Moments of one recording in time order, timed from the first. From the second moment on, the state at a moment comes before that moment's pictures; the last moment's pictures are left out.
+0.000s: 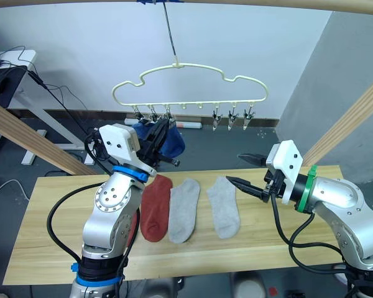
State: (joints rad) left arm -0.28 0.15 -0.03 -0.40 -0.12 0.27 -0.19; right arm -0.21 -0.71 -0.09 -0.63 0.57 0.59 0.76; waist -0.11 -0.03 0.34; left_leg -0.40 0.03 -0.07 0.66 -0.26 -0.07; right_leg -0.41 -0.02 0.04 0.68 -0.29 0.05
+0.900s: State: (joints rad) left arm -0.34 0.15 -0.03 -0.38 -0.11 0.30 -0.17; right arm -0.24 -0.68 -0.08 -0.65 0.63 0.60 0.76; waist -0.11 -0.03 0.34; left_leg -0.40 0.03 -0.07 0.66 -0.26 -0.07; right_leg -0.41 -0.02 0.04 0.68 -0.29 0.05
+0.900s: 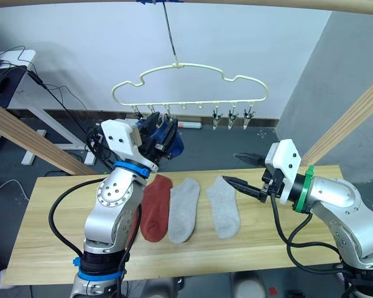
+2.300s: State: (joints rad) left arm -0.38 0.10 -0.07 -0.31 -0.06 0.30 -0.12; right arm -0.27 -0.66 -0.08 -0.65 0.66 0.63 0.69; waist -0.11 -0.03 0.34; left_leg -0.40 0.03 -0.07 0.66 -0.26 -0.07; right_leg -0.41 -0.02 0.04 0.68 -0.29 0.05
